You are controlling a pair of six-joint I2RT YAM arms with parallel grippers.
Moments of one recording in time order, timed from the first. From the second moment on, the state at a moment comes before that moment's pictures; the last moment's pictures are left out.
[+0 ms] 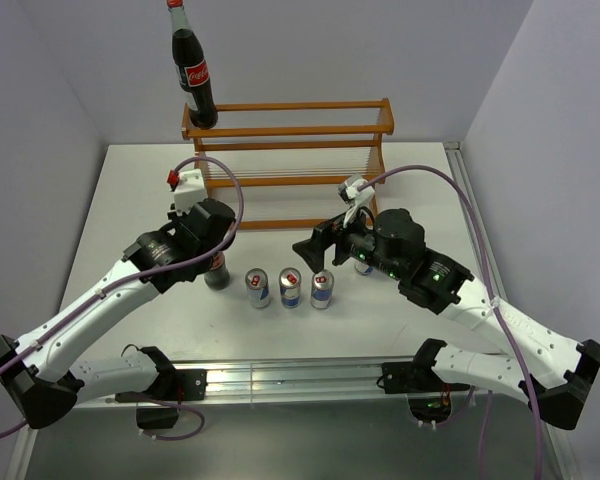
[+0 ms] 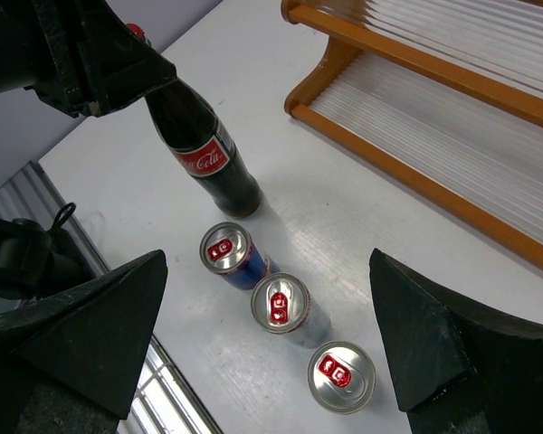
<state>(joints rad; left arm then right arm) -0.78 1.12 1.18 -0.82 -0.83 -0.66 0.85 0.94 0.97 -0.25 -0.01 0.27</state>
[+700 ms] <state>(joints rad) -0.78 1.12 1.36 -0.97 -0.76 -0.55 0.87 1.19 0.98 0.03 -0.26 0.11</state>
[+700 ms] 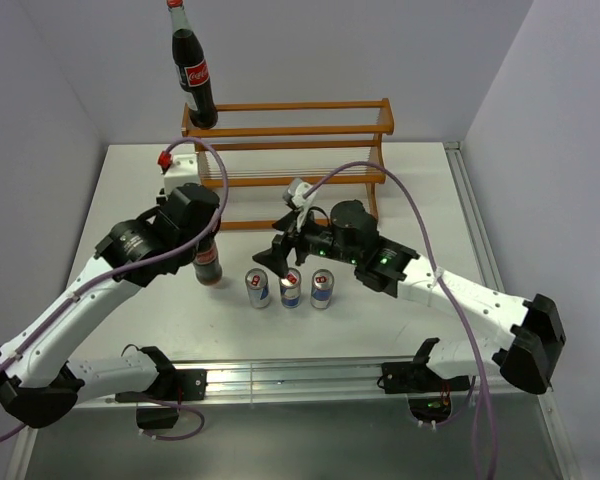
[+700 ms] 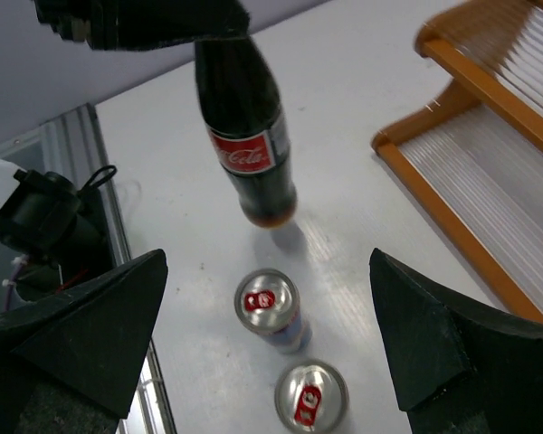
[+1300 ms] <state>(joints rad) -0.78 1.27 1.91 -1.25 -0.64 -0.48 1.04 1.59 1.26 0.27 -0.22 0.04</state>
